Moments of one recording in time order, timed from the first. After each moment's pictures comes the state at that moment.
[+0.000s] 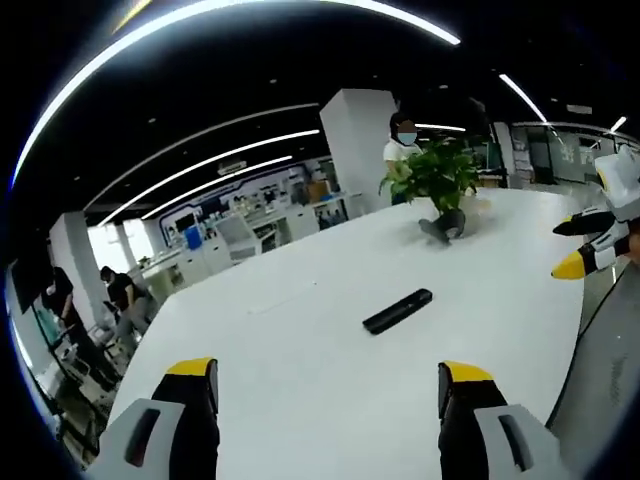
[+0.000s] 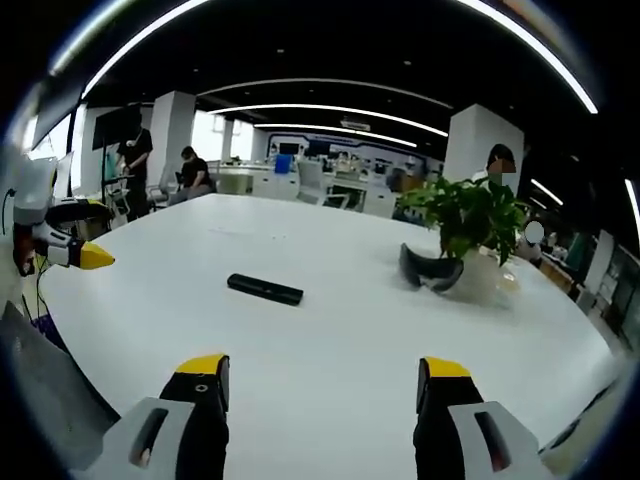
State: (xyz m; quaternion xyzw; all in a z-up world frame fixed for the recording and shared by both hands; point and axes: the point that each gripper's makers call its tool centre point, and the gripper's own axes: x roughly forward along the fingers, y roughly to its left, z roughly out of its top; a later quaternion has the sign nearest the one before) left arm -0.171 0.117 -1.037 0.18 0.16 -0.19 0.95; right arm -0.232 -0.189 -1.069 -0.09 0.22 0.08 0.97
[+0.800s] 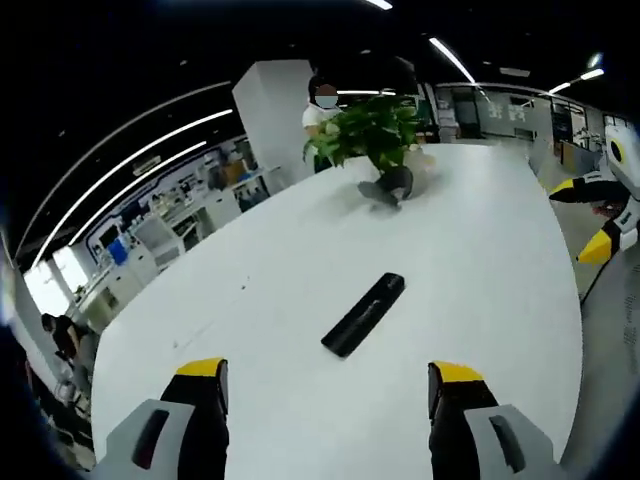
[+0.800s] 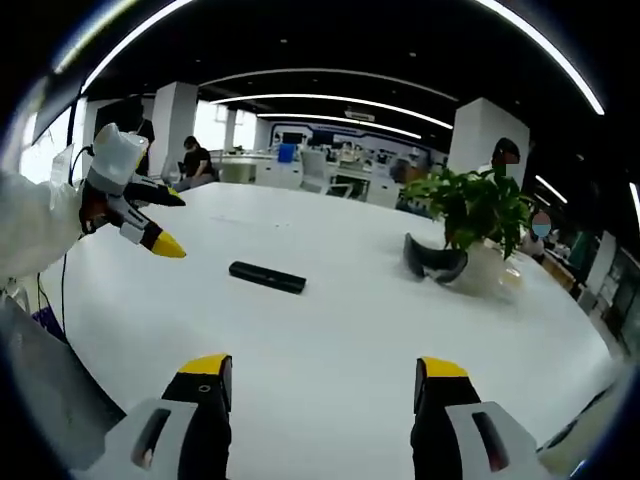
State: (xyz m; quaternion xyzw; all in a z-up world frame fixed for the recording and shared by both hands) left arm -0.073 0.042 -1.091 0.25 0.24 -0.35 0.87; right arm -0.234 -0.188 -1.079 -0.10 0.25 0.08 0.96
